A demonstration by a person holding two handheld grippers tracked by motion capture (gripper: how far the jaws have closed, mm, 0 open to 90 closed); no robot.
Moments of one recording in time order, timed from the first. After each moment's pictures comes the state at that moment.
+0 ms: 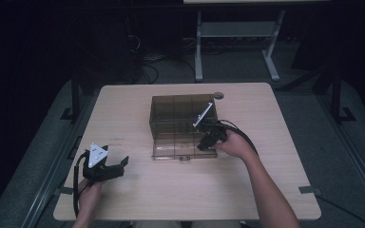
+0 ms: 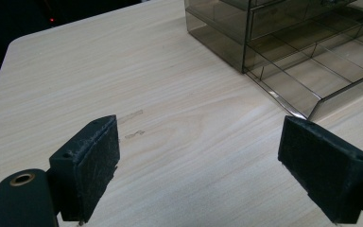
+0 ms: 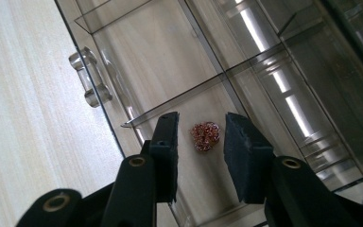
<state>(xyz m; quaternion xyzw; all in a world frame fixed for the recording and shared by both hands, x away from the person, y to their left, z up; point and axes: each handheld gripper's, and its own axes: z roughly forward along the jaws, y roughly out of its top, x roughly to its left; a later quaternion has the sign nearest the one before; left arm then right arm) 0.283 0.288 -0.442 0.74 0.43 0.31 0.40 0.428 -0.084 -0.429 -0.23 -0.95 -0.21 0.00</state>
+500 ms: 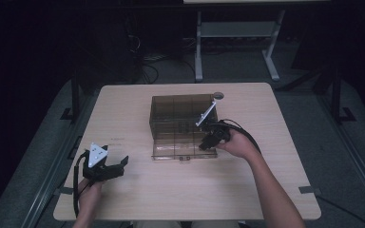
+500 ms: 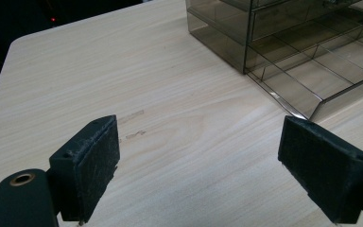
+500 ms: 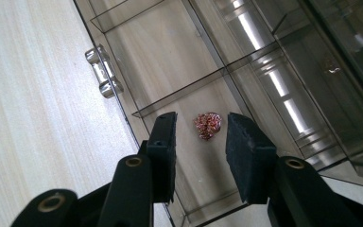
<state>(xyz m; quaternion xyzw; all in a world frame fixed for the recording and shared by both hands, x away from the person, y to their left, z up) 0.284 0.288 -0.442 0.74 0.44 0.31 0.40 0.422 -0.092 -0.418 -0.23 -0.95 -0.22 0.00</state>
